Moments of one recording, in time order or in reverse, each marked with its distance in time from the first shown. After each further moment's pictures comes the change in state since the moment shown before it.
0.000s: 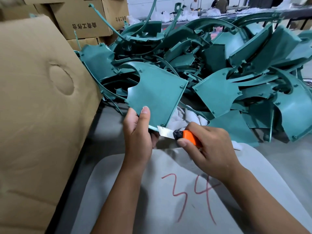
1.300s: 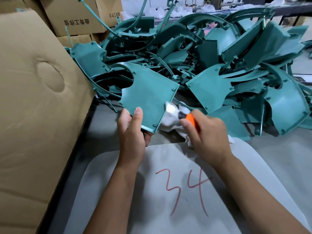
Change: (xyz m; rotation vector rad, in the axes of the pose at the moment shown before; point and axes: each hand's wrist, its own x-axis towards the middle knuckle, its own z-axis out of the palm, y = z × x) left_hand 0.001 -0.015 -0.006 -0.056 -0.004 -0.021; right_hand 0.002 0.020 0.007 -0.064 0.030 0.207
